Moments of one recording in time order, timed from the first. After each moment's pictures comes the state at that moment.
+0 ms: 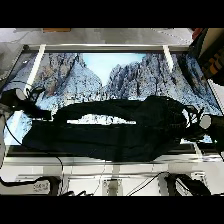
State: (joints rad) left arm 0.20 -1.47 1.18 1.46 -1.13 -1.05; right arm -0.19 -0.91 0.69 -1.57 1.26 1.51
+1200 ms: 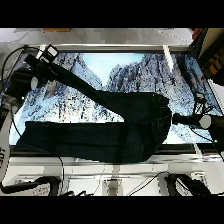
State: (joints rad) left arm -0.03 -1.40 1.37 1.88 -0.41 -0.98; right arm -0.19 -0.91 0.69 -1.55 0.83 1.68
